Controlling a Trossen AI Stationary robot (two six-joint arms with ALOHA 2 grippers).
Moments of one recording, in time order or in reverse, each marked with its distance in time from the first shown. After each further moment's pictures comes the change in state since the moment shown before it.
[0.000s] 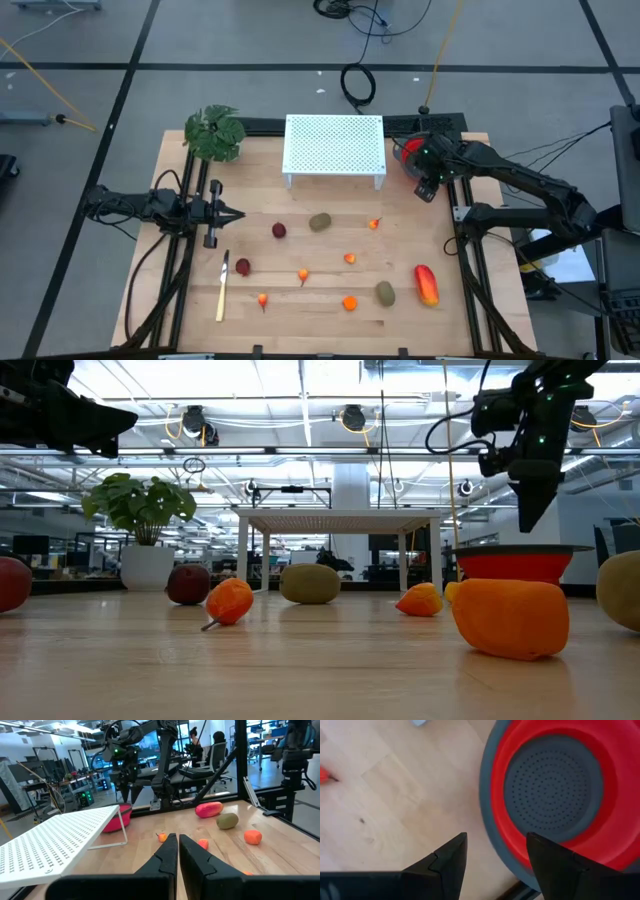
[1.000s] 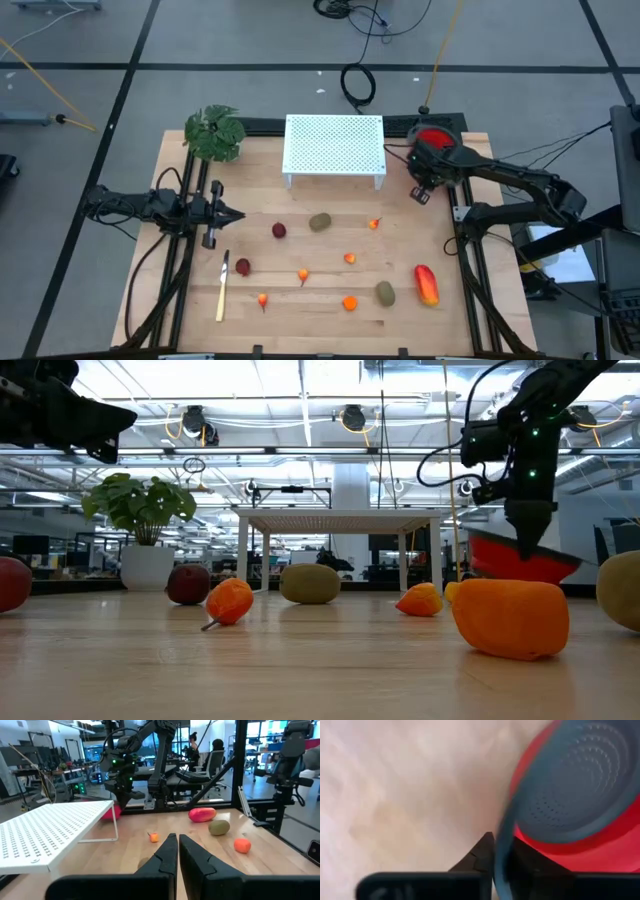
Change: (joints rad) left arm 0.000 0.000 0.000 0.003 0.011 -0.113; right arm 0.000 0.134 -0.095 0.114 0.125 -0.029
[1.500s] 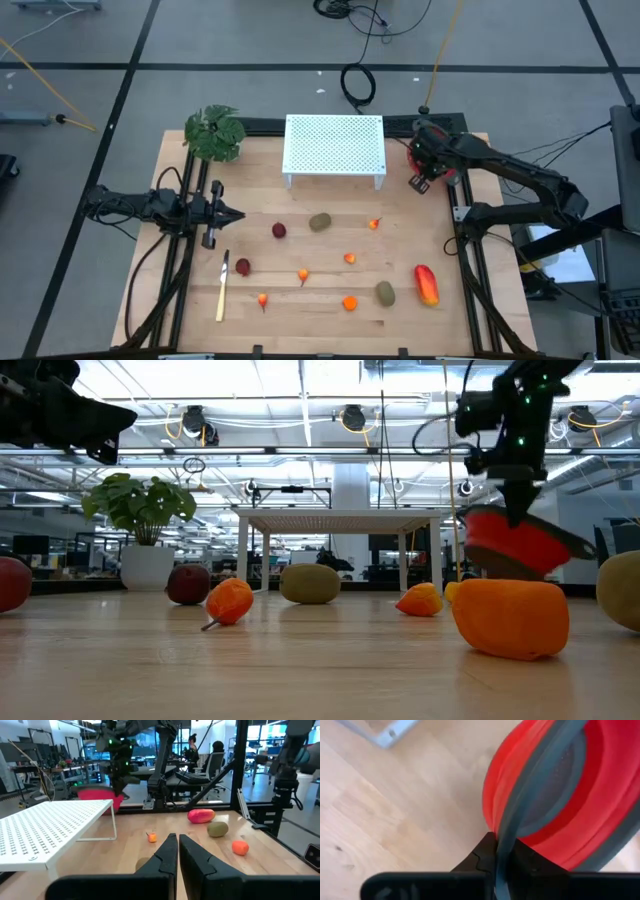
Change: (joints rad) left arm 0.000 0.000 0.000 0.002 -0.001 -0.026; right arm 0.000 -0.025 0.214 -0.147 -0.002 0.103
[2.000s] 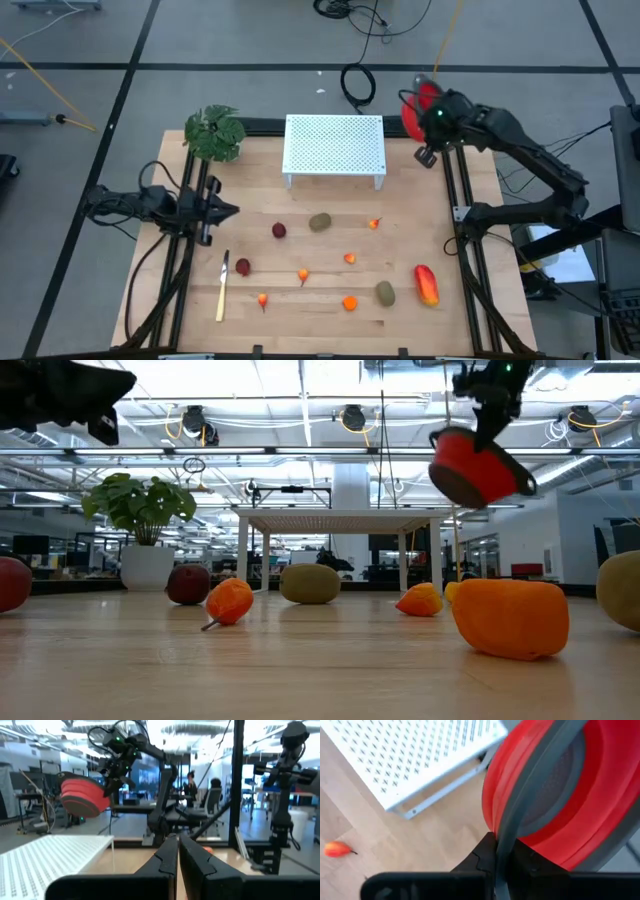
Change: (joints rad) left arm 0.000 0.000 0.000 0.199 0.000 0.000; right arm 0.012 -0.001 0.452 -0.119 0.004 -0.168
